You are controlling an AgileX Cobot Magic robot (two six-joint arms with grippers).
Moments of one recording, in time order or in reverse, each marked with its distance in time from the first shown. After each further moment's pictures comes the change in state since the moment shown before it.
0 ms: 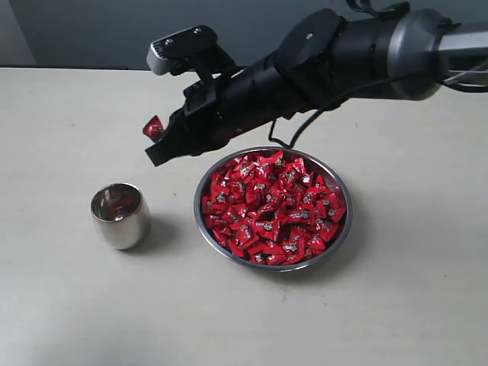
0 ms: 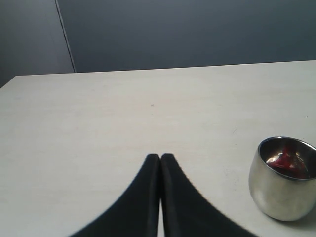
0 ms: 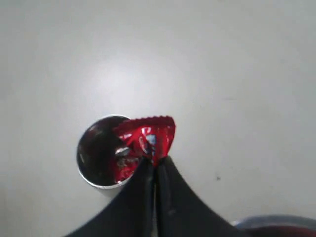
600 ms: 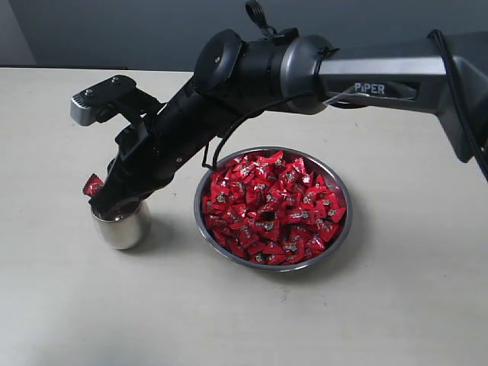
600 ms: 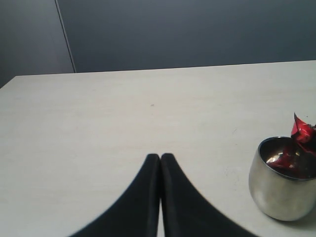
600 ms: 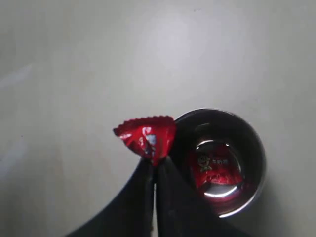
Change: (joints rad) left arm 0.000 0.000 0.000 0.000 0.000 0.000; right arm 0.106 0.218 -0.265 -0.139 0.252 0.129
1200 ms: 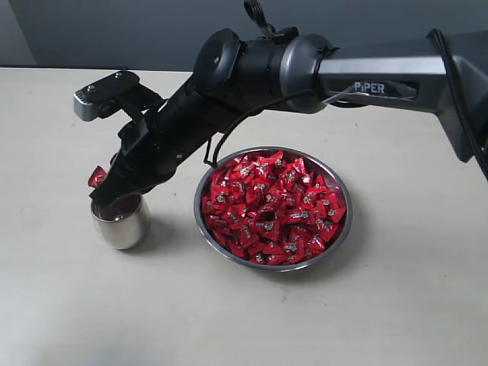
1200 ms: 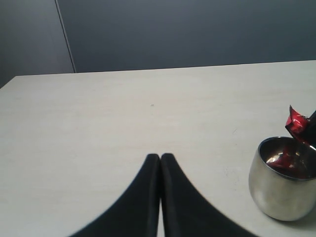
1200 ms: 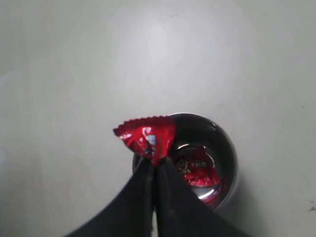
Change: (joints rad) left arm 0.000 0.000 0.000 0.000 0.000 0.000; right arm 0.000 0.001 -0.002 -0.044 -0.048 0.049
